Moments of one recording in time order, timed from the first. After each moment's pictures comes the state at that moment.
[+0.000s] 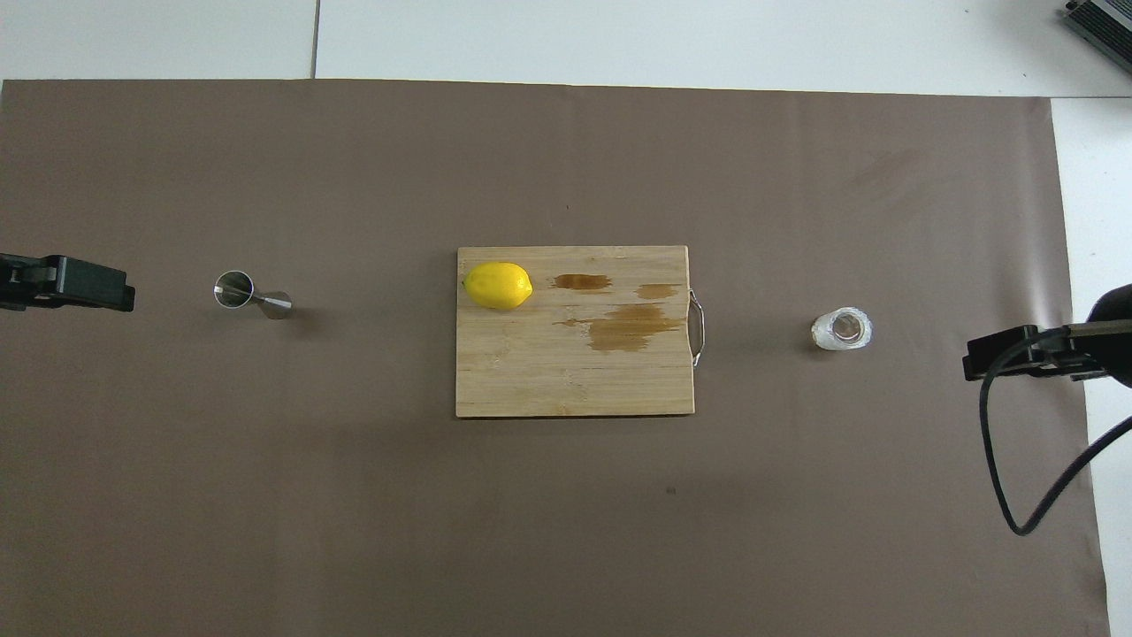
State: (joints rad) left arm 0.03 -0.07 -0.09 -1.63 -0.02 1.58 0.02; right arm -0.02 -0.14 0.04 -1.70 -0.01 1.46 0.04
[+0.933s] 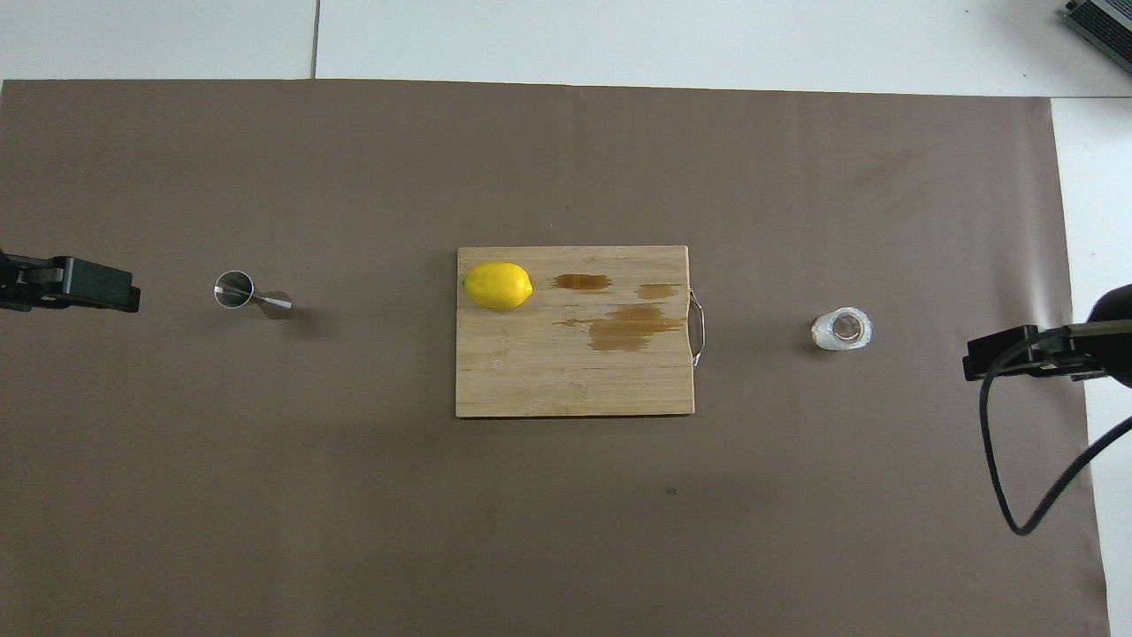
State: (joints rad) left arm 0.05 -0.08 -0.07 -1.67 -0.08 1.58 -0.16; right arm -0.02 -0.14 0.04 -1.70 -0.01 1.46 0.04
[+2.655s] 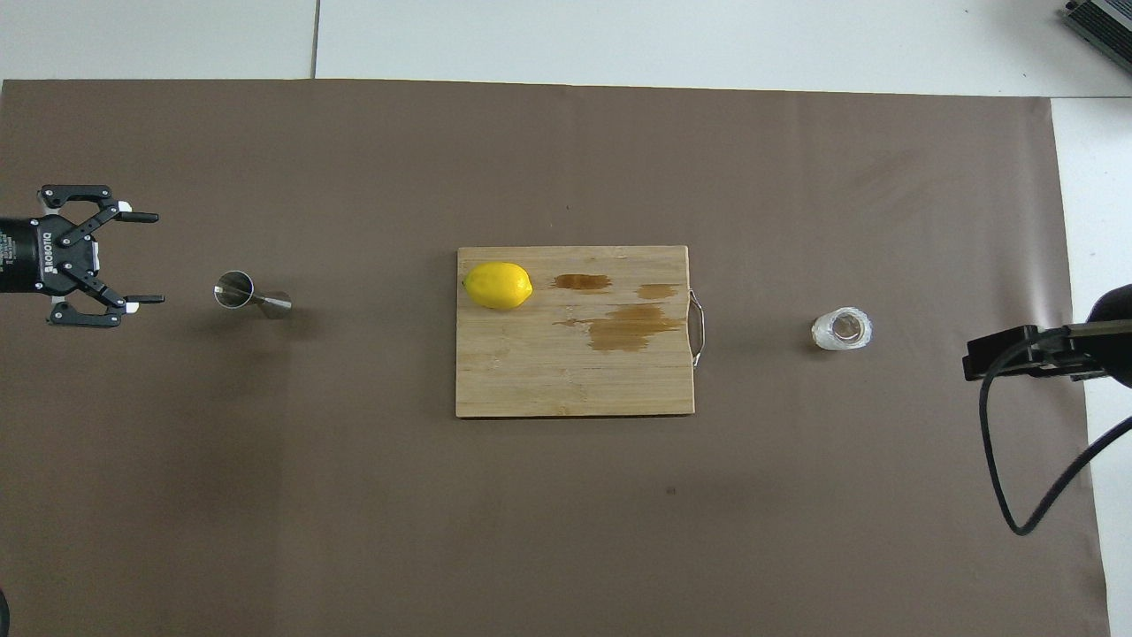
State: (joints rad) left arm 0.35 0.26 -0.06 -1.80 -0.80 1.86 -0.99; right arm -0.02 -0.14 0.04 -1.70 -0.01 1.46 0.04
